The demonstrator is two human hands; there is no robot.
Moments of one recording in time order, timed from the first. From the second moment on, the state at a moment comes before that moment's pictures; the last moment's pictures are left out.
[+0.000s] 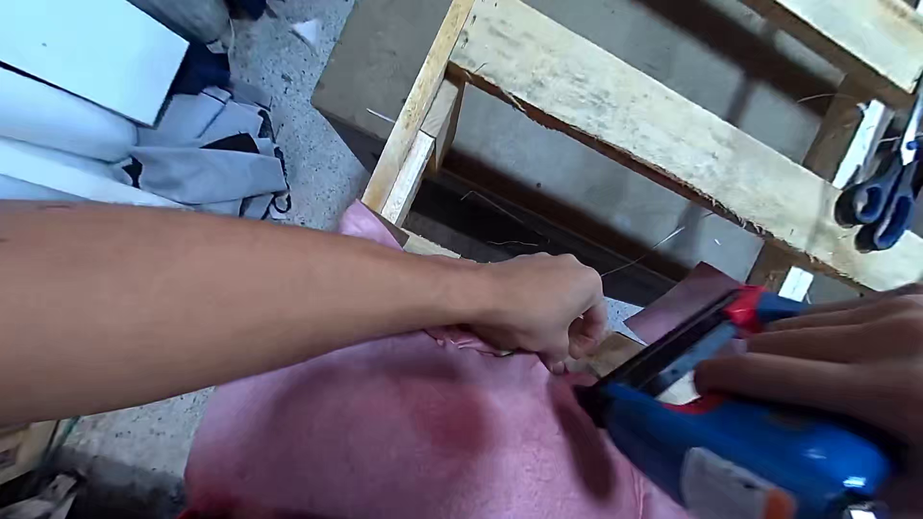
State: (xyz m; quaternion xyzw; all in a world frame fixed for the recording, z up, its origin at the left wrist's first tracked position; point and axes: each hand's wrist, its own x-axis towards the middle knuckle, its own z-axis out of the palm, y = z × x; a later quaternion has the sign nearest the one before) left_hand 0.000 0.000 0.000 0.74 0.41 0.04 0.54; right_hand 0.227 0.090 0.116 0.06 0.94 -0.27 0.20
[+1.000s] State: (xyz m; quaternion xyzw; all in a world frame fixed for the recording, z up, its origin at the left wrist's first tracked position) left_hand -0.047 -0.019 -0.024 0.85 0.31 0.10 0.41; right_hand 0.238 0.083 0.113 0.03 0.95 -0.20 0.25
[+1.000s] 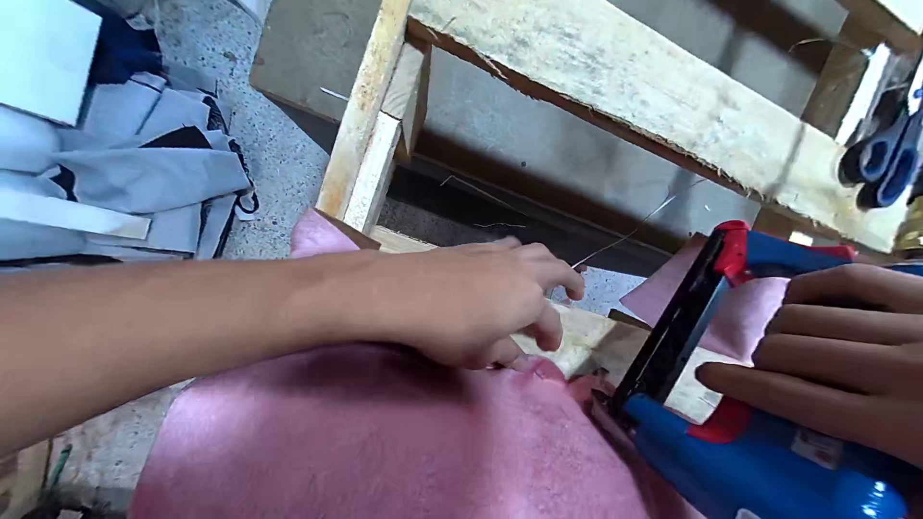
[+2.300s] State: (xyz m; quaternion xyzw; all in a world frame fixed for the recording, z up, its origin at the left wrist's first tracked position) left_hand -0.030 -0.028 0.017 0.86 0.34 -0.10 0.37; right_hand 0.318 0.034 0.035 0.15 0.97 -0.18 -0.01
